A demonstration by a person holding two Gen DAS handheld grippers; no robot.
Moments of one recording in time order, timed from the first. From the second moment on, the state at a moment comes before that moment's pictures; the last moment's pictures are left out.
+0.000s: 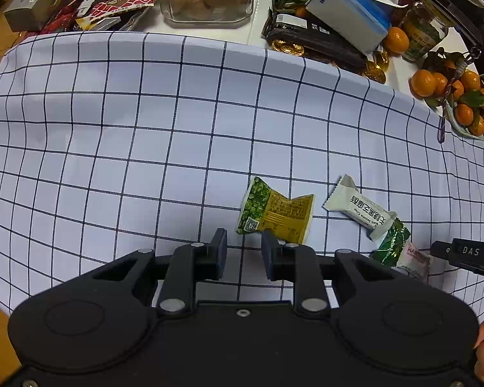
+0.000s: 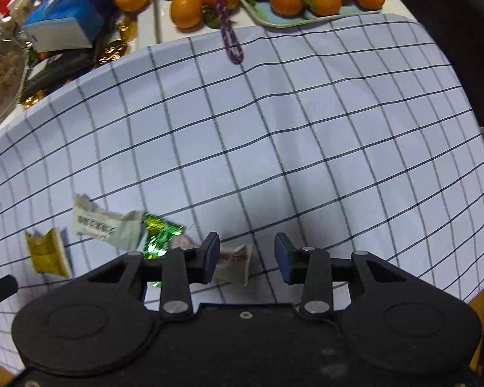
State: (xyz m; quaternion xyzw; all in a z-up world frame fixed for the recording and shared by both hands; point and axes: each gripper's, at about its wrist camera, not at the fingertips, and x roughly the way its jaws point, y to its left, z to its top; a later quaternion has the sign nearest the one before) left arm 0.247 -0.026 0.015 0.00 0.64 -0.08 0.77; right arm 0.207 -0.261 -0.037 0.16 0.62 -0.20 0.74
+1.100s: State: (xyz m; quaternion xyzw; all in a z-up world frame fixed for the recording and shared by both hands) left arm 0.249 -0.033 -0.004 0.02 0.65 -0.08 0.75; right arm 0.195 -0.222 -0.062 0.28 0.68 -0.10 0.67
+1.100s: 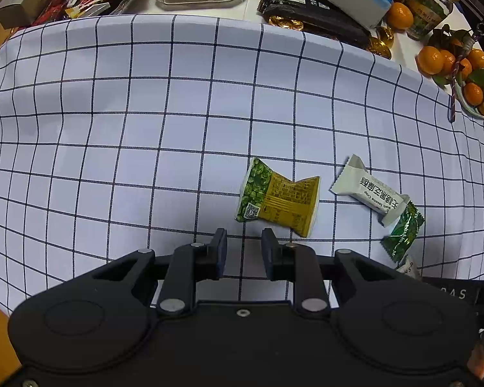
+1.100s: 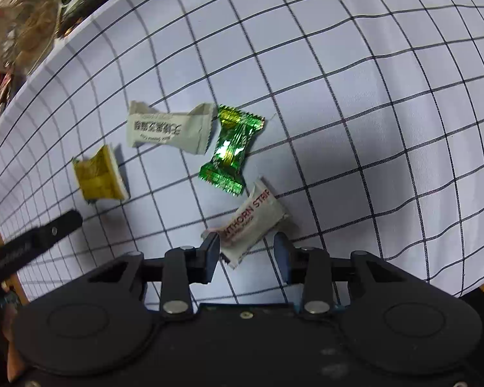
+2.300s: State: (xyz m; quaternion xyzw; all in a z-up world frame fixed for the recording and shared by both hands) left arm 0.276 -0.038 -0.002 -0.09 0.59 -0.01 0.80; right arm 0.200 -0.197 -0.029 0.19 0.64 -0.09 0.74
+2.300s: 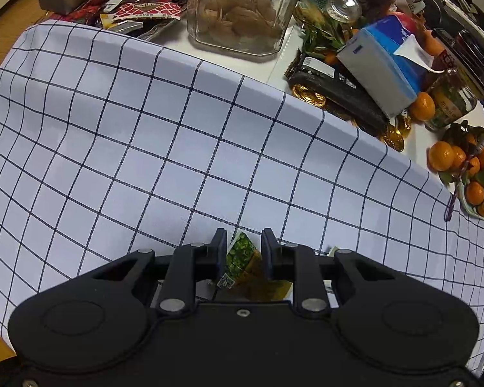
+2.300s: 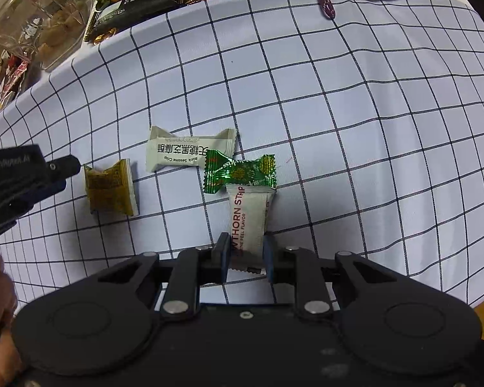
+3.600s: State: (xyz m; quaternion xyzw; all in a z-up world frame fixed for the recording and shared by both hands) left arm 0.256 -0.078 -0.005 0.08 0.60 -0.13 0.78; right arm 0.198 -0.251 -0.028 0.27 0.64 -0.11 0.71
